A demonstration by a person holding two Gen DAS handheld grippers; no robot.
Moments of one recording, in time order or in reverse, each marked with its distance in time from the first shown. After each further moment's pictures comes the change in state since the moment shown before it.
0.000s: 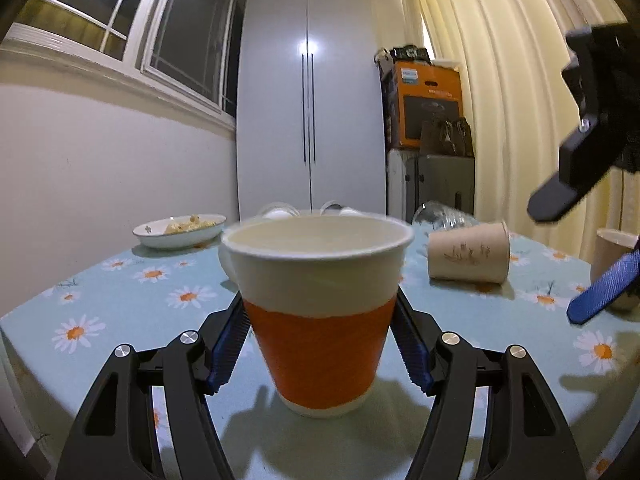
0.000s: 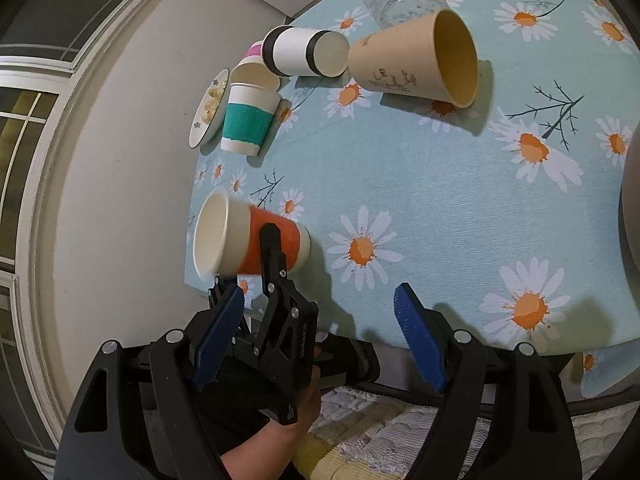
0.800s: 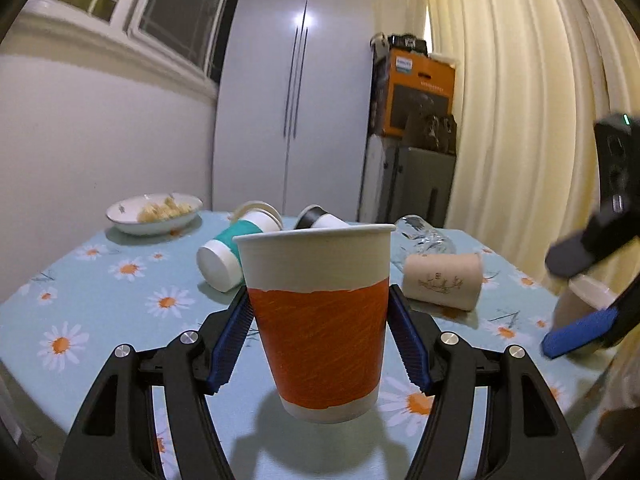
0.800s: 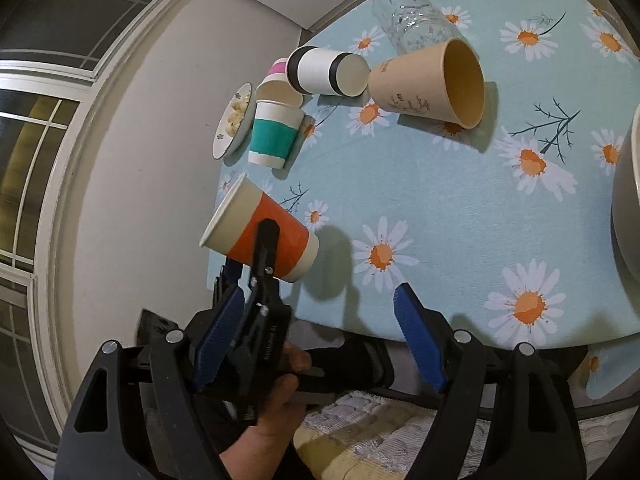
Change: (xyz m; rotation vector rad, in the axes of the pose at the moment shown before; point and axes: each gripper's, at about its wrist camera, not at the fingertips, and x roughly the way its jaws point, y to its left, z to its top) left arm 0.003 0.016 0.041 -0.086 0.077 -0.104; right arm -0.020 0.008 -0.004 -0.012 -0.034 0.069
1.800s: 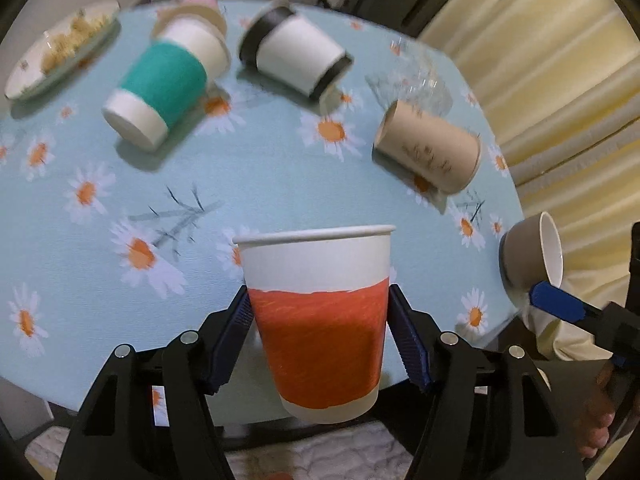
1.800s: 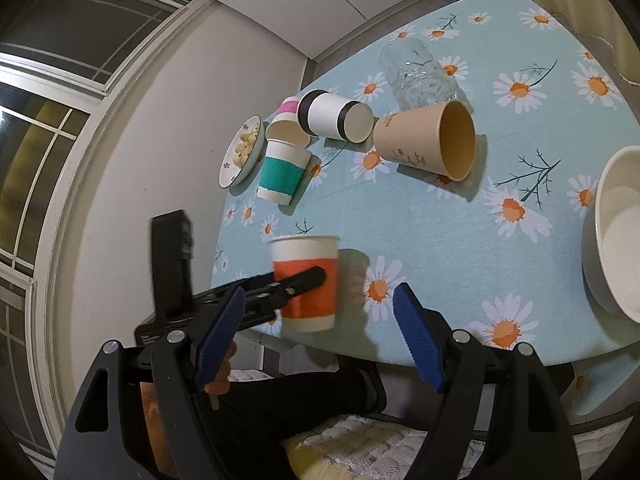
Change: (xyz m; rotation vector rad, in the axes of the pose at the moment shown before) left arm 0.091 0.017 0.057 -0.115 0.969 -0.268; right arm -0.030 0.010 0.011 -0.040 -0.109 -0.007
